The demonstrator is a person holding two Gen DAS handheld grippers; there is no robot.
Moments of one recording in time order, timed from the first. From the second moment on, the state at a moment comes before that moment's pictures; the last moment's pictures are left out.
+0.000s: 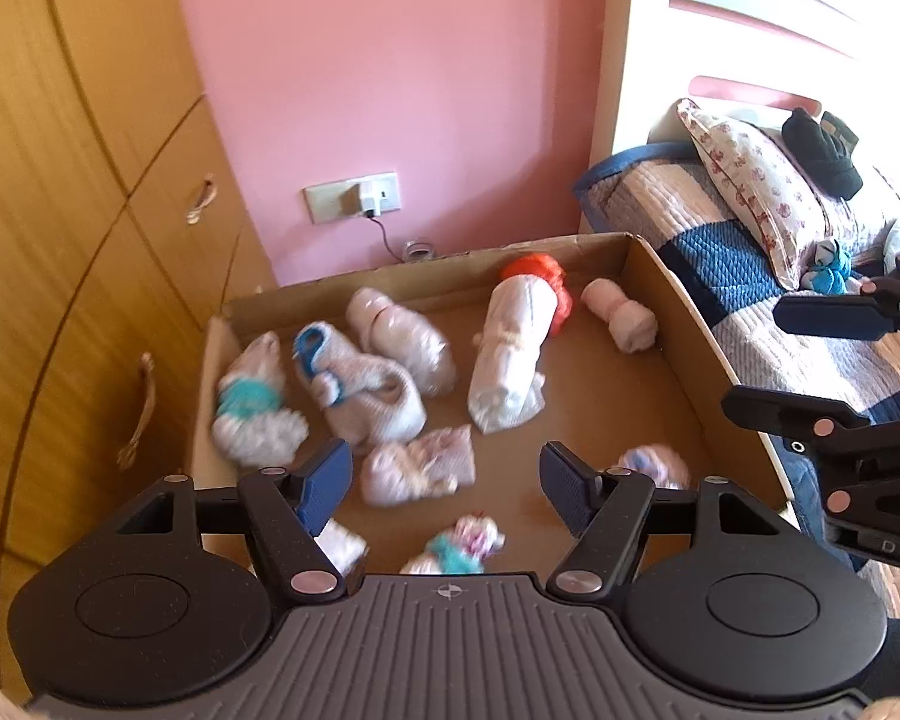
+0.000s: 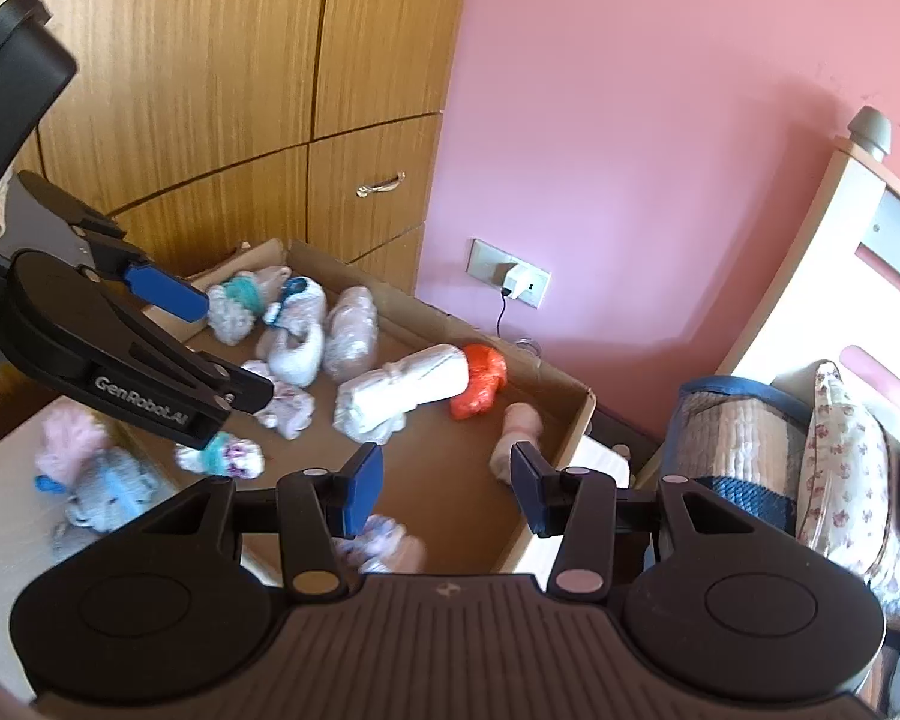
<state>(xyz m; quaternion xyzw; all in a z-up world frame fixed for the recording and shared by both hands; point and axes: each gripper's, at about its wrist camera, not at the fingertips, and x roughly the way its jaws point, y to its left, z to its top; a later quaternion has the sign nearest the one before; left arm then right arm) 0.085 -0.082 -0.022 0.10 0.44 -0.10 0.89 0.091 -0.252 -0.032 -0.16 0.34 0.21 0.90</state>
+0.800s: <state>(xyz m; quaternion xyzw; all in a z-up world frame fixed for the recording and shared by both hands) -0.054 0.008 -0.055 0.06 0.42 -0.06 0.90 -0.043 -0.231 -0.078 -0.06 0.37 0.21 0.90</state>
